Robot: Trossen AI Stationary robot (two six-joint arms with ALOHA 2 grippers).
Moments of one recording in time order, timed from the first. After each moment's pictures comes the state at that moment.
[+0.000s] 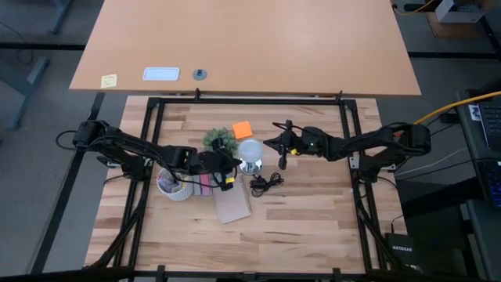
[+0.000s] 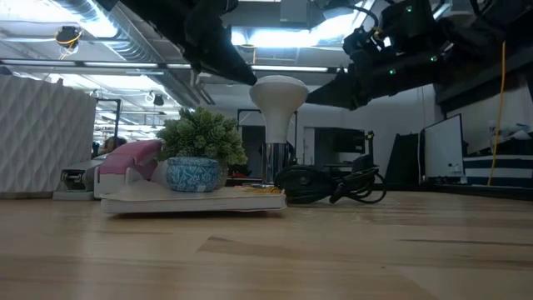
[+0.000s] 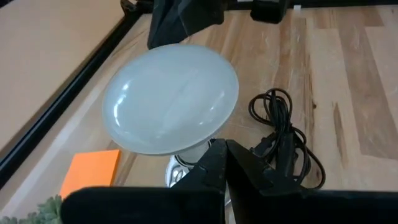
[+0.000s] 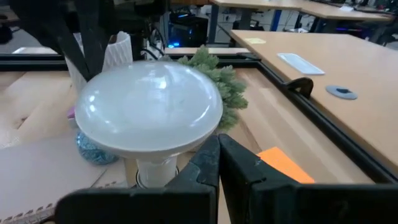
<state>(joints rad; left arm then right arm) -0.15 1.43 0.87 -0.02 -0.46 -0.10 -0.20 1.44 0.51 0.74 -0.02 -0.08</state>
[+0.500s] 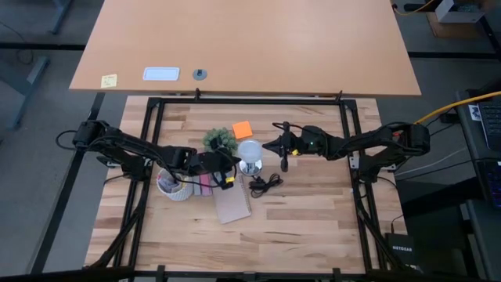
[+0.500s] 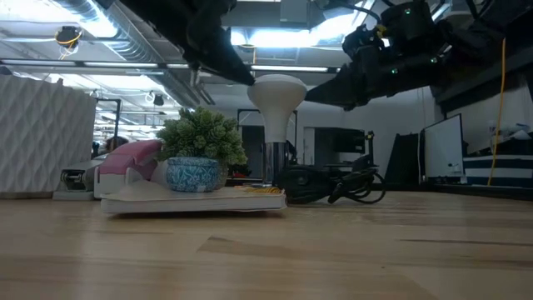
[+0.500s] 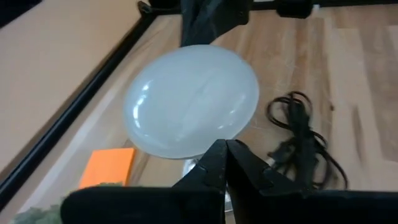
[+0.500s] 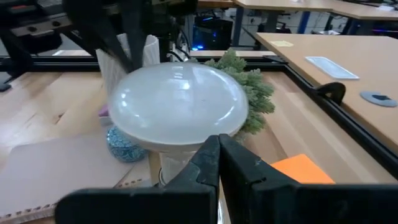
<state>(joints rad) -0.15 1.43 0.87 -0.02 -0.53 -0.09 -0.20 1.45 0.51 0.75 -0.15 -0.08</state>
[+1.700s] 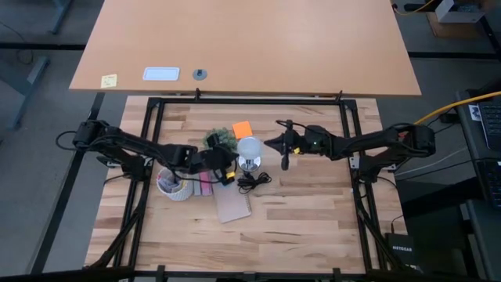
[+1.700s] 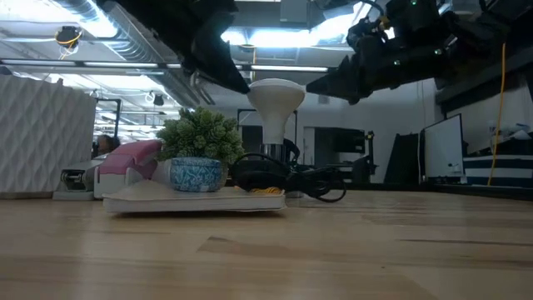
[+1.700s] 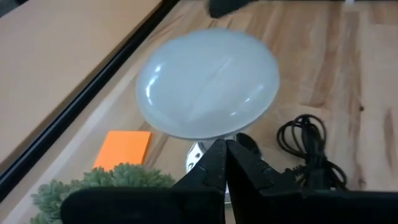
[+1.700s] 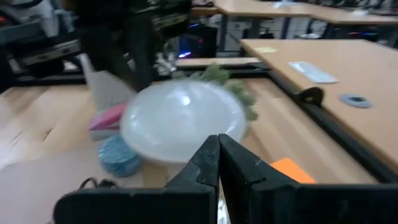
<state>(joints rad) -0.13 1.43 0.87 -0.07 -0.56 -0.17 -0.20 1.38 0.51 0.72 -0.08 -0.05</state>
